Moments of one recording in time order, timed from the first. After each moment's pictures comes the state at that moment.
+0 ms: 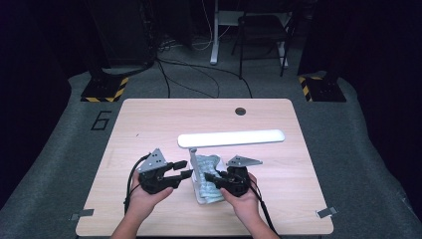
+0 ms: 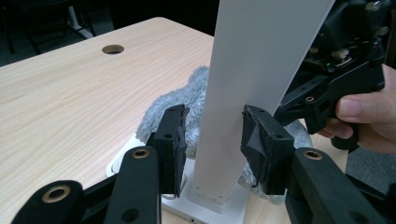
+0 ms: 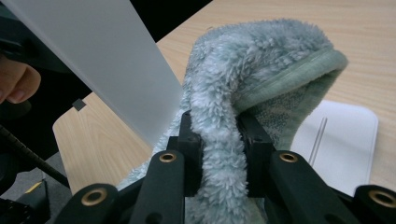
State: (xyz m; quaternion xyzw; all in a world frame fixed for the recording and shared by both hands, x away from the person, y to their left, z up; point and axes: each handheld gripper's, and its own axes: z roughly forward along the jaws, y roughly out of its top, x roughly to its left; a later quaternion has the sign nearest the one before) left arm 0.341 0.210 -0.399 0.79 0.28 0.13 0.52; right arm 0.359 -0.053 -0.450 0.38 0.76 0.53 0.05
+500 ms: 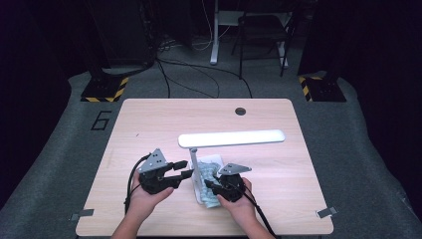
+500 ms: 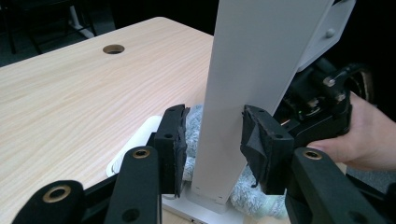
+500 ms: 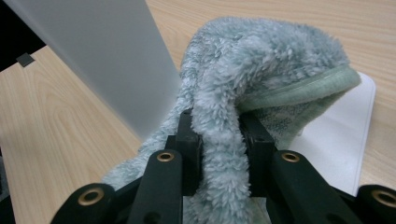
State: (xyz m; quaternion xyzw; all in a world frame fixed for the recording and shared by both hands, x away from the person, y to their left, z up) left arm 0.341 0.209 -0.399 0.79 0.28 0.13 0.52; right arm 0.361 -0.042 -0.488 0.37 0.80 0.47 0.09
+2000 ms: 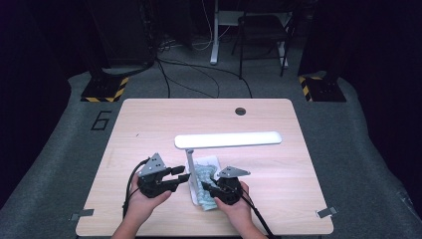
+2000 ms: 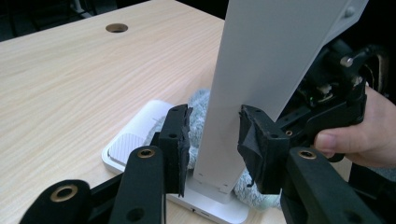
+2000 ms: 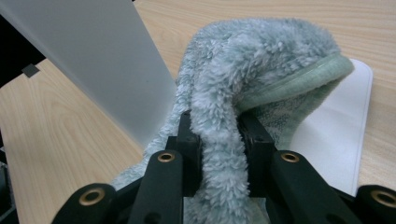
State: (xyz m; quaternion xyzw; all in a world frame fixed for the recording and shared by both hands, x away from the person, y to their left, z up) left arm 0.339 0.215 -0.416 0.80 0.30 0.13 0.51; right arm 0.354 -0.035 -0.498 0.39 0.78 0.49 0.07
